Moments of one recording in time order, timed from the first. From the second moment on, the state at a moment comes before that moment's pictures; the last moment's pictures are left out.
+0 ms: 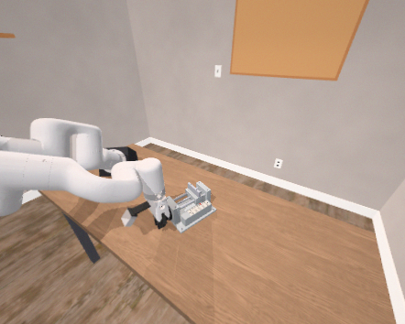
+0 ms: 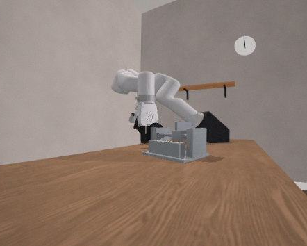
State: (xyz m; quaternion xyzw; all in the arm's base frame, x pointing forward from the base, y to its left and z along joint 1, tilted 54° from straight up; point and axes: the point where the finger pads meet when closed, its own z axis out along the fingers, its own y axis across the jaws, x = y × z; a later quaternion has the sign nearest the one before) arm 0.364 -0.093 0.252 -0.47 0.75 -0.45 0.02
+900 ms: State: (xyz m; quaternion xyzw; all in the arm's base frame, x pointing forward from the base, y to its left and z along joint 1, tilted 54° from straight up) arm 0.347 -0.094 0.225 -0.47 0.75 -0.45 0.02
